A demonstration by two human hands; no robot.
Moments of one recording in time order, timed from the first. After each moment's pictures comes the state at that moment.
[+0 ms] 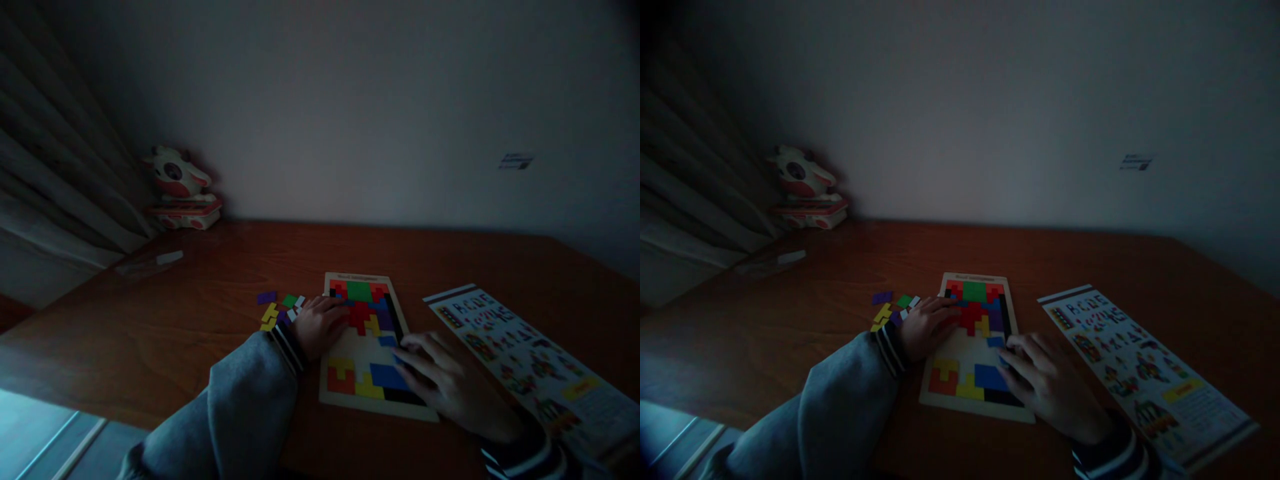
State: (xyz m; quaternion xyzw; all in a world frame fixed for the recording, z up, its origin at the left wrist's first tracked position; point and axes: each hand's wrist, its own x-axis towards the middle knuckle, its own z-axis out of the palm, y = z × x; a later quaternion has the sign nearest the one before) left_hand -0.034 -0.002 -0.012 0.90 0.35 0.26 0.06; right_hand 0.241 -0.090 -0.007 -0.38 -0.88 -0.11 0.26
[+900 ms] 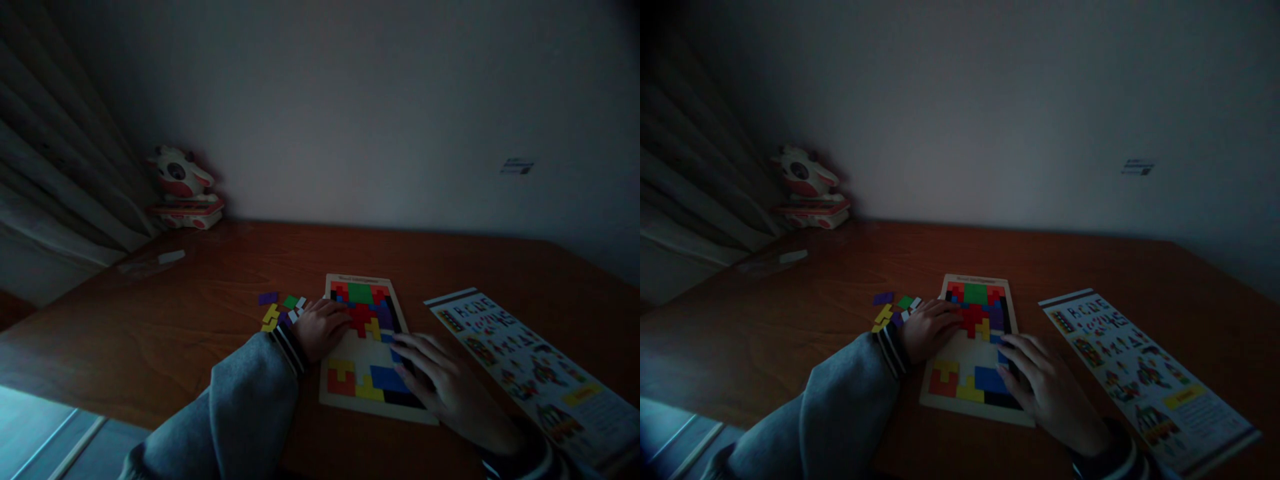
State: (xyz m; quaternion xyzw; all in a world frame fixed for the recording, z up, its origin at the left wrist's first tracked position) left_hand -0.034 -0.003 -0.015 0.91 0.34 0.24 0.06; right_hand 0.242 -0.091 -0.020 -0.46 -0.86 -0.02 0.24
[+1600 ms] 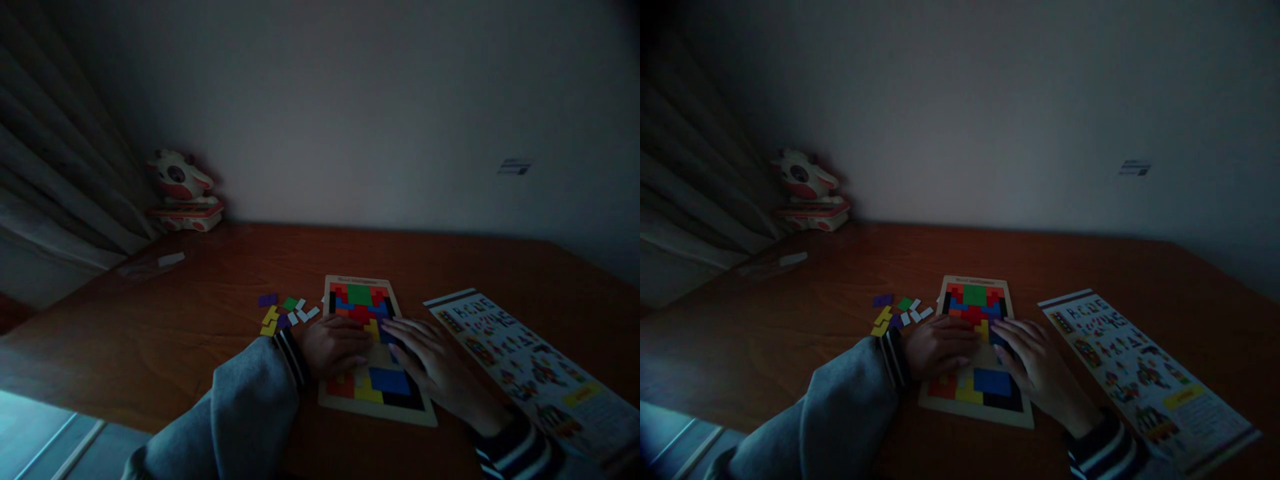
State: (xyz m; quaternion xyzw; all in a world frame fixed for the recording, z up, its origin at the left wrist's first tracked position) left_hand -0.028 -0.016 -0.003 0.96 0.17 0.20 0.09; right_hand 0.239 -0.068 -0.016 -0.47 -0.85 0.03 0.24
